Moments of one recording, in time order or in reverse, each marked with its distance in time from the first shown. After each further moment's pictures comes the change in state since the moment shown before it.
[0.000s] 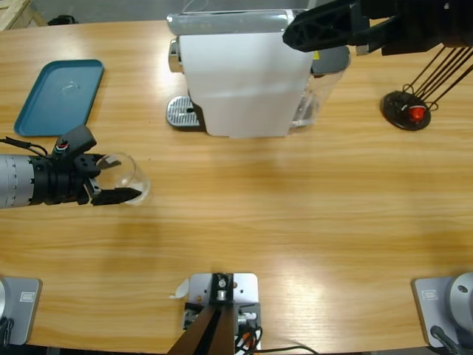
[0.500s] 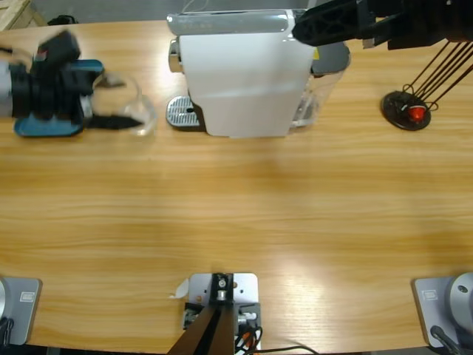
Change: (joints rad) arm 0 0.206 0.056 -0.371 0.155 -0.196 0.394; arm 1 -0.066 0.000 0.001 0.000 0.017 -0.023
